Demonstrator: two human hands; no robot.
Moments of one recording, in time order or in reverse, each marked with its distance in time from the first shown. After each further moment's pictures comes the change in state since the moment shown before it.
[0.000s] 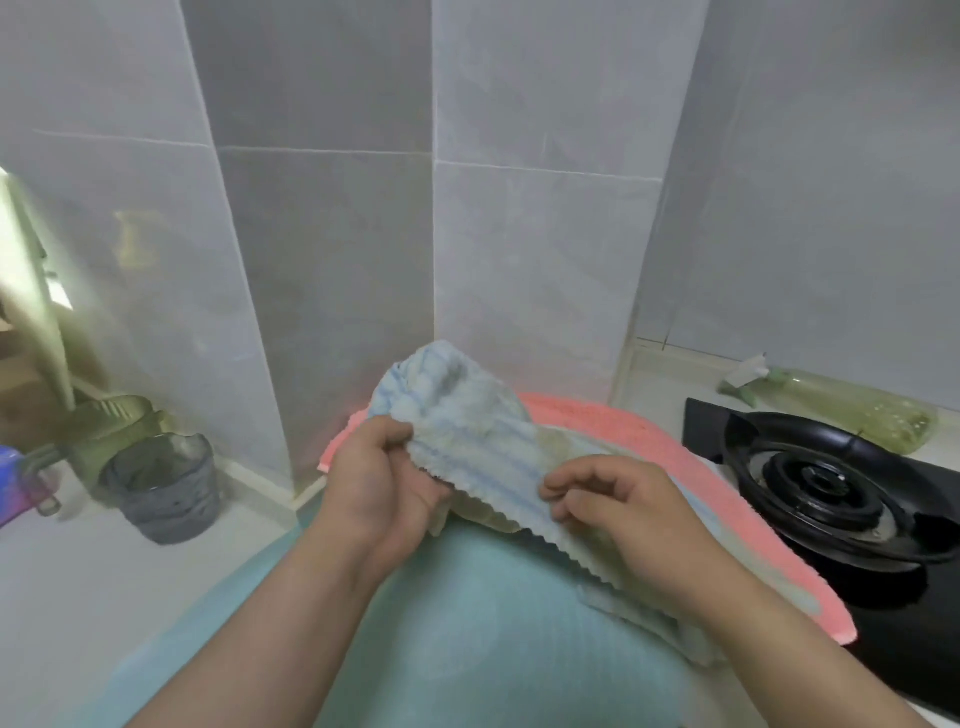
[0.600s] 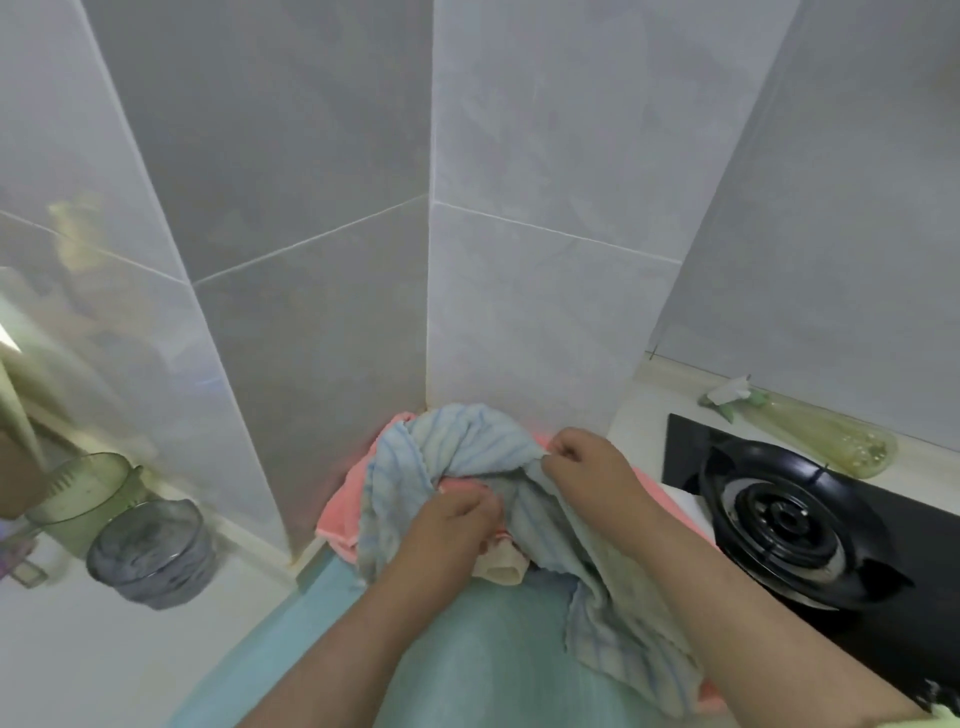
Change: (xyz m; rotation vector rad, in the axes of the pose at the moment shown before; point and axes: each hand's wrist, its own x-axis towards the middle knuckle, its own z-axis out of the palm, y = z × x) left_hand 0.041 0.009 0.031 0.964 -0.051 -0.192; right_hand 0.115 -0.049 -0.002 -0.488 0.086 0.142
